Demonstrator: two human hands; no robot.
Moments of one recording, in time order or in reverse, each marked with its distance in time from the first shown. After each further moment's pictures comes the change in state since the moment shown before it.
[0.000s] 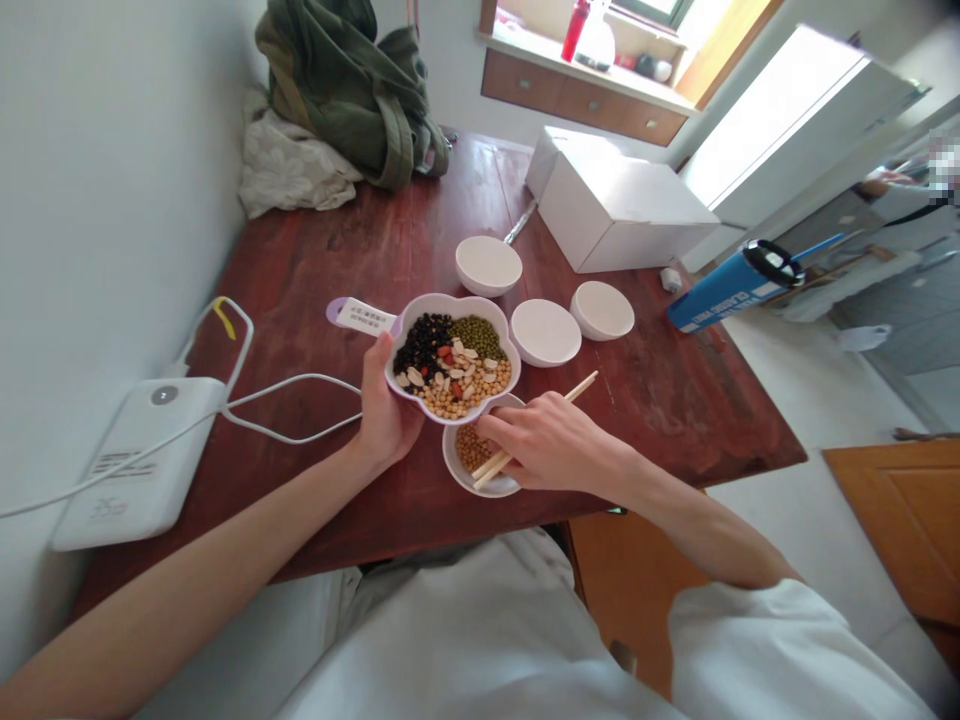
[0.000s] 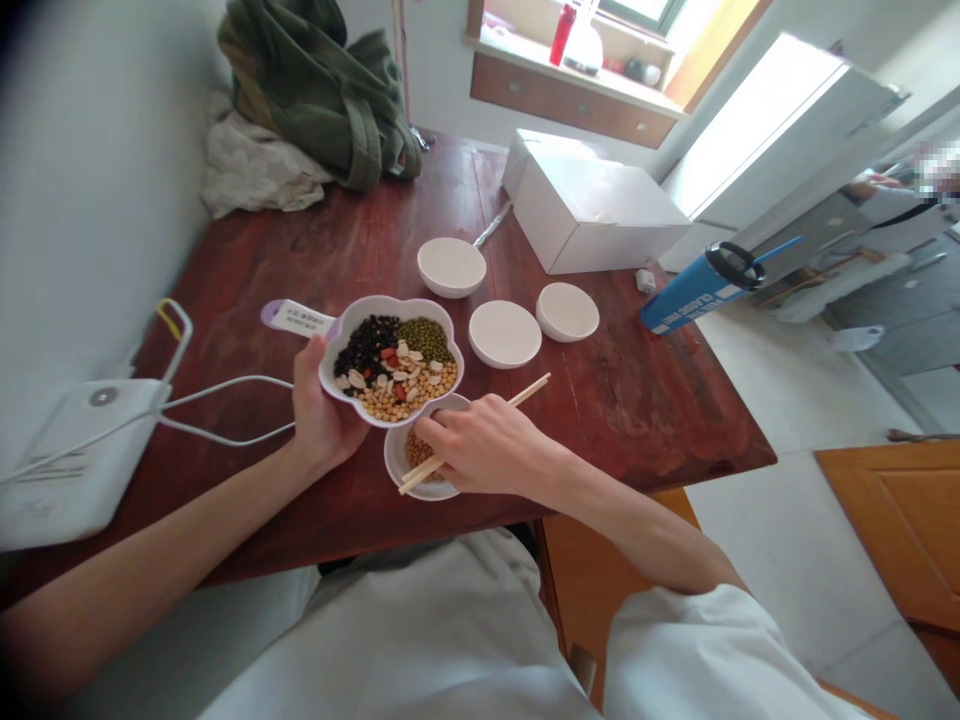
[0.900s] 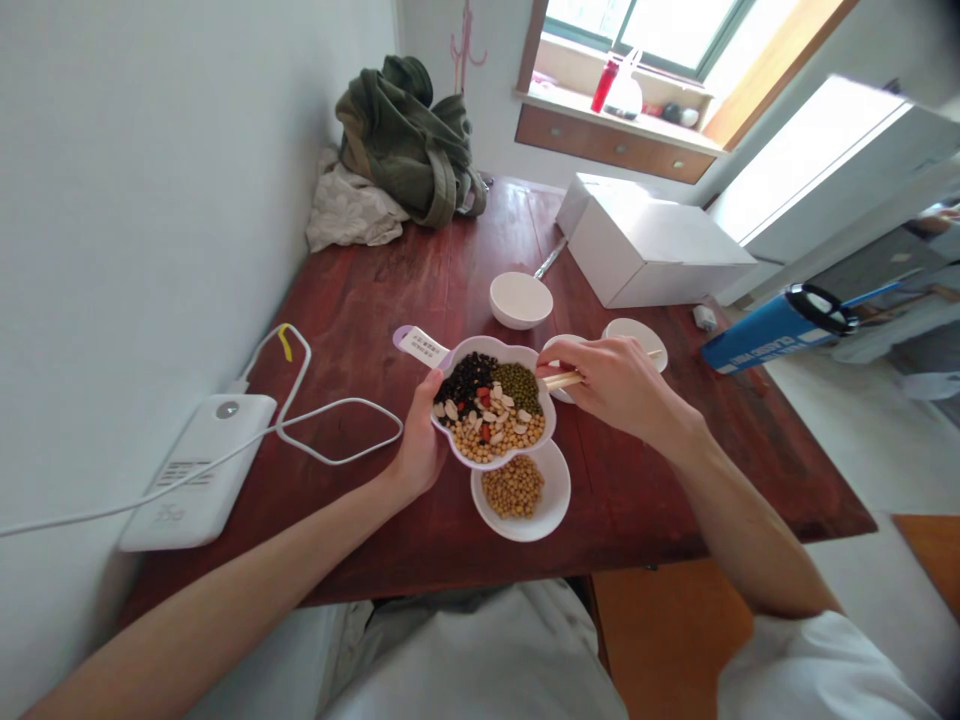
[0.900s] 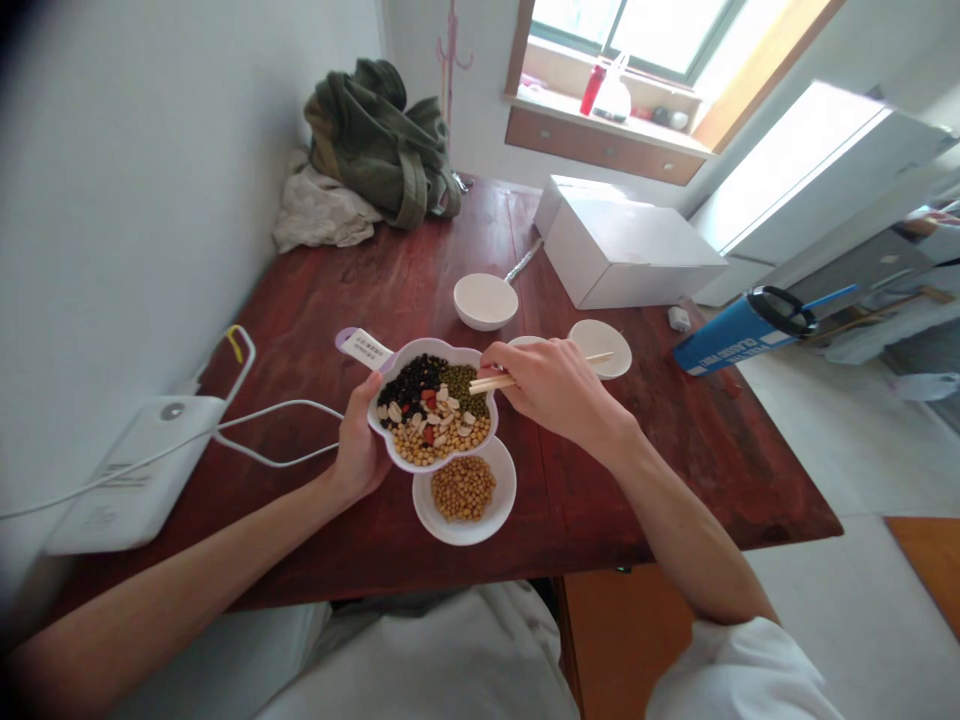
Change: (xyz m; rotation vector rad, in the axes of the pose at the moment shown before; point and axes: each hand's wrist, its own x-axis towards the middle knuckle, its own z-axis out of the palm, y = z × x) left_hand -0.003 0.001 -0.003 0.069 -0.046 -0.115; right_hand 0.022 0.079 -0.038 0.075 0.491 0.117
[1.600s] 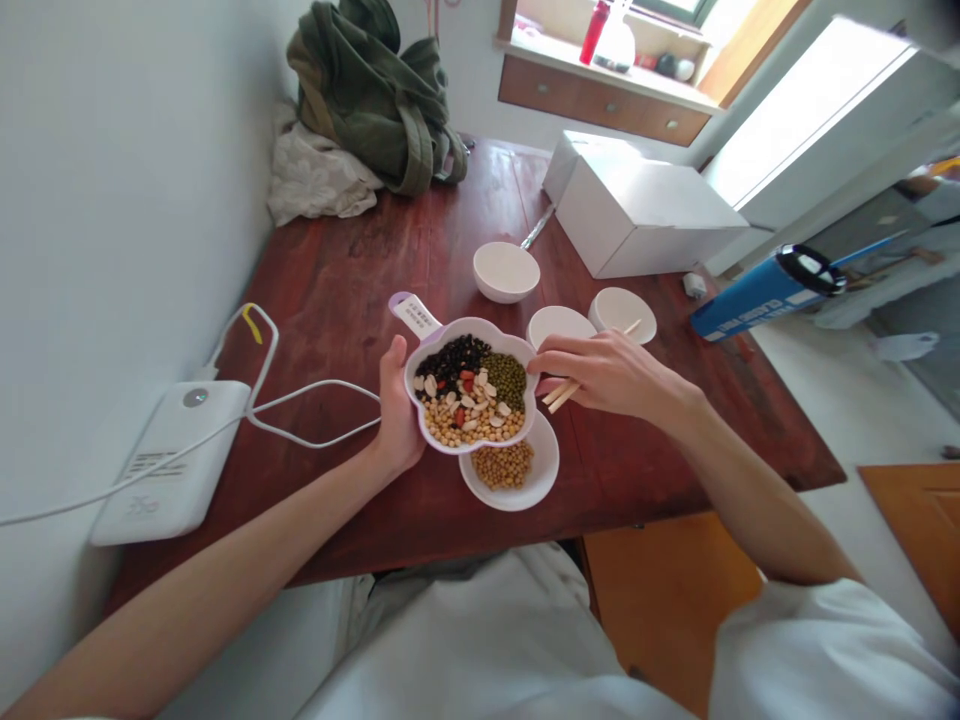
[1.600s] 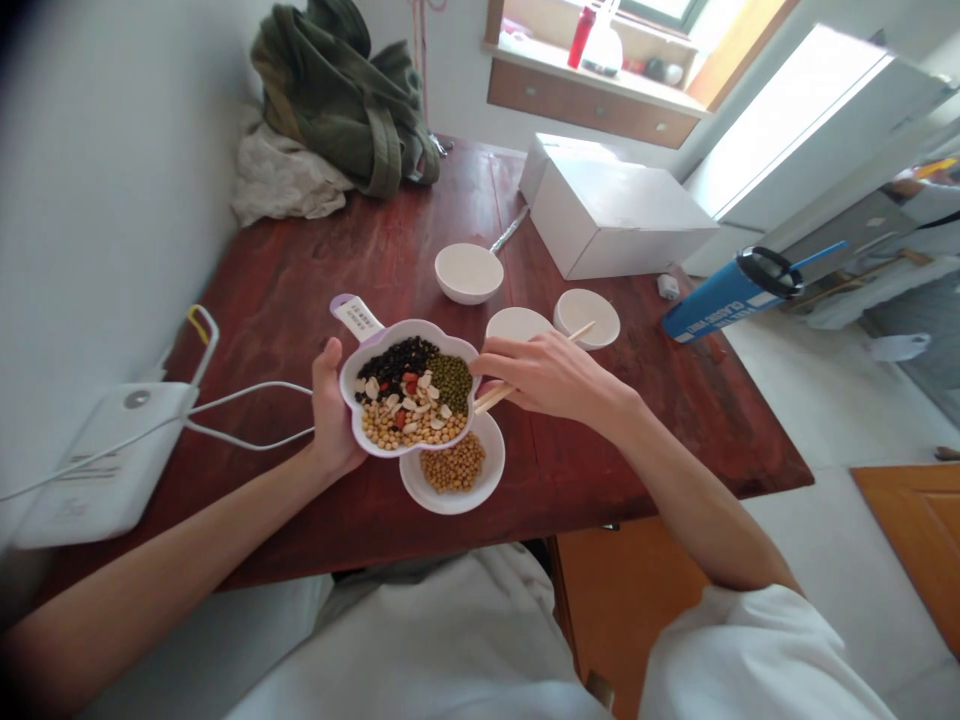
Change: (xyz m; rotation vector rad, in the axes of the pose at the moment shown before) left_hand 0.005 0.009 0.001 -0.032 -0.042 -0.105; right_hand -0.026 0.022 0.010 -0.116 -0.057 -0.351
